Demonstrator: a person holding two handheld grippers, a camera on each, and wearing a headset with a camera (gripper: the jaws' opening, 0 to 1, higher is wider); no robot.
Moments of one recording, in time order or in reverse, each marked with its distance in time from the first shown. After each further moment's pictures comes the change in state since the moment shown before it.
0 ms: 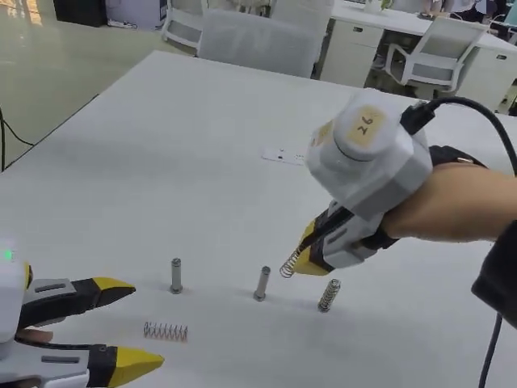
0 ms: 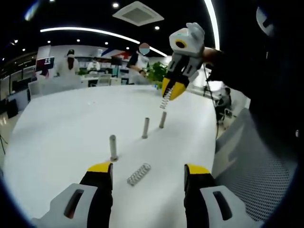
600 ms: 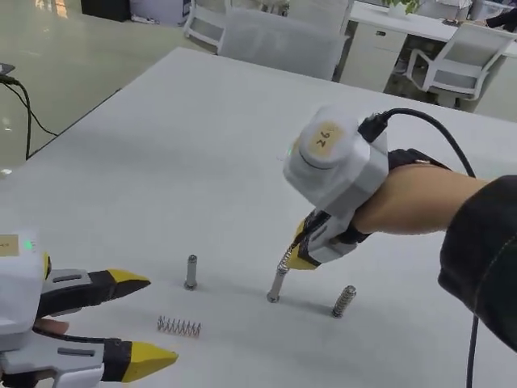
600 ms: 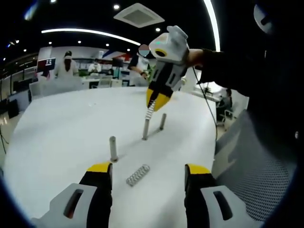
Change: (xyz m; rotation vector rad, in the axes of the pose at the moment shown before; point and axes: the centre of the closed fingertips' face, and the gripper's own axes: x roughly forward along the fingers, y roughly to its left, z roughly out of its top) left arm -0.002 -0.002 0.003 -0.001 -0.018 0.007; right arm 0.035 -0.016 0.005 -0.053 0.095 0.021
